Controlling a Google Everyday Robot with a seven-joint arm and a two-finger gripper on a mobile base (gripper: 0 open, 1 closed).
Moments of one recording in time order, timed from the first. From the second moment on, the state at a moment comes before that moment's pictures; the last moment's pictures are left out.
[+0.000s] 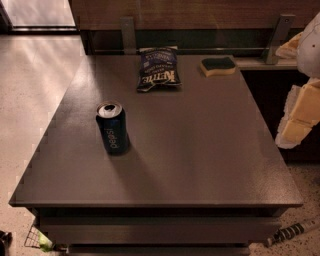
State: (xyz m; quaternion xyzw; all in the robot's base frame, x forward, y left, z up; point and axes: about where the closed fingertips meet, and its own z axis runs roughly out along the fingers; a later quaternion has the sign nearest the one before) arm 0.438 -0.214 0.986 -0.60 0.78 -0.05 0.17
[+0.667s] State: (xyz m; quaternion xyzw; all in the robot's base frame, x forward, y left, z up) arm 0.448 -0.219 0.988 -0.60 0.78 -0.05 0.19
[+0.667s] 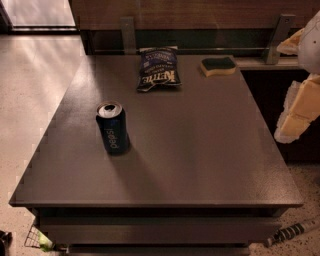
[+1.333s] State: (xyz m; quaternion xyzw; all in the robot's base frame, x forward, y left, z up) arm 0.536 -0.279 0.982 -0.51 0.80 -0.02 0.33
